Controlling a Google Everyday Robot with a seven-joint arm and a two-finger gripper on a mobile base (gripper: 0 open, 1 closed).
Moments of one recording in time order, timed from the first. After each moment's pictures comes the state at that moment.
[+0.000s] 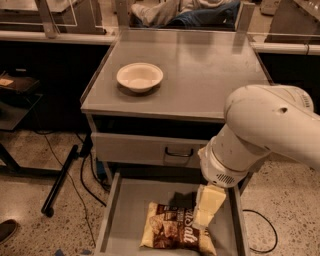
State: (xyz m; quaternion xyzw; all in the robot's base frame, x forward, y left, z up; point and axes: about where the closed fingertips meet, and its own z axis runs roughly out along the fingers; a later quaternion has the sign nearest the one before) arm 0.402 -0.099 0.758 -0.63 0.76 0.07 0.11
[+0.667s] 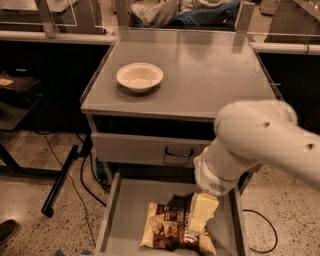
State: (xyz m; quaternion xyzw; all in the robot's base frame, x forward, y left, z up) arm 0.401 -0.091 0.729 -0.63 0.76 0.08 0.11
